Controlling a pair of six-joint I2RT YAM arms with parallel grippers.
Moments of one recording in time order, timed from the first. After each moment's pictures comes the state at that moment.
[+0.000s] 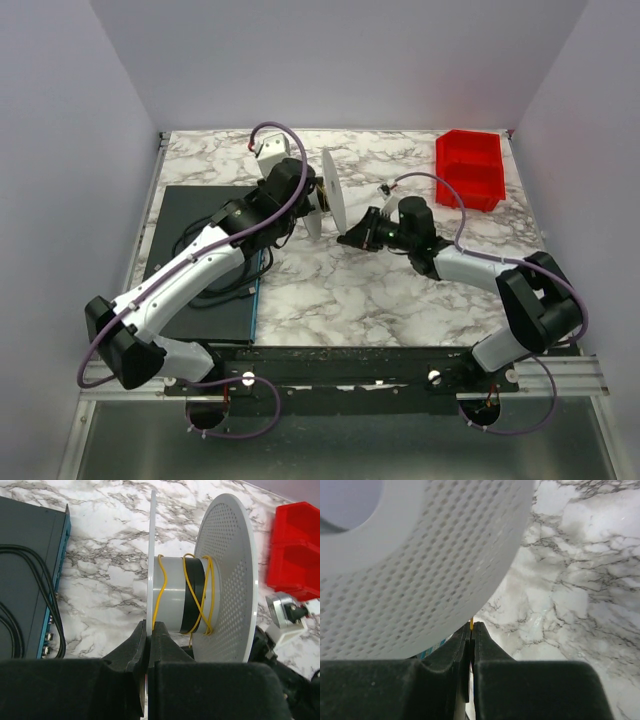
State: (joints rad) left arm -0.77 1.32 1.38 -0.62 -0.54 -0.75; right arm 0.52 1.55 0.72 0.47 -0.49 0.76
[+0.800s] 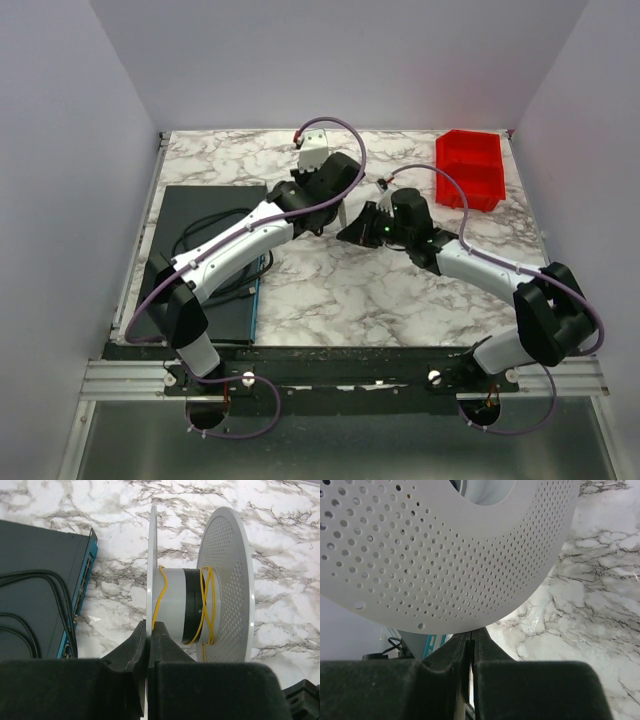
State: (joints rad) left arm -0.82 1.65 1.59 -0.70 -0.78 -0.72; right arm 0.58 1.46 0.83 0.20 -0.34 0.74
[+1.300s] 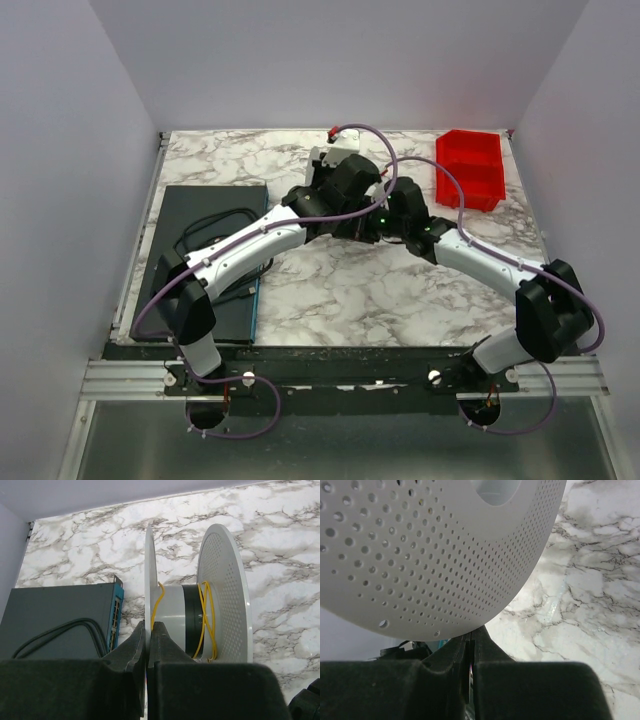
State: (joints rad) left arm -0.90 1.70 1.61 -0.51 -0.91 -0.30; right arm 0.59 1.49 0.98 0.00 -0.35 0.78
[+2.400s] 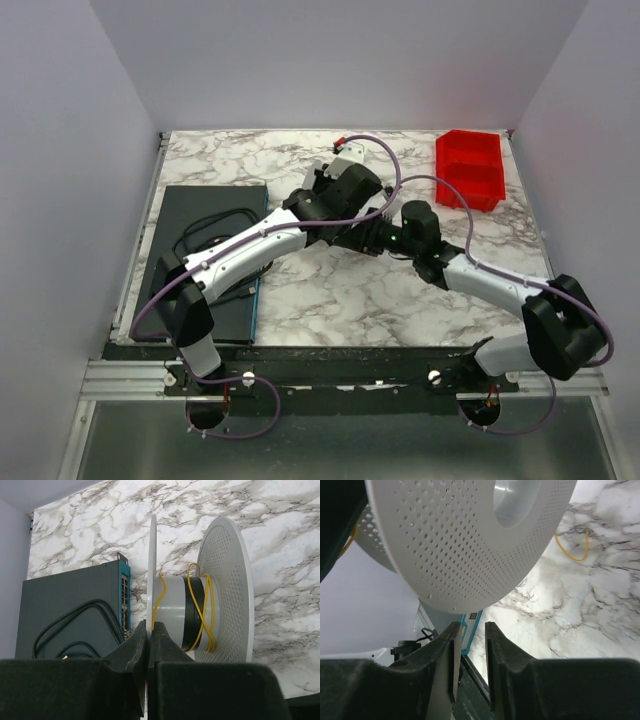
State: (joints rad) left arm -0.92 1.69 1.61 -0.66 -0.87 -0.26; right arm 0.59 1.42 0.74 0.36 -0.44 0.88
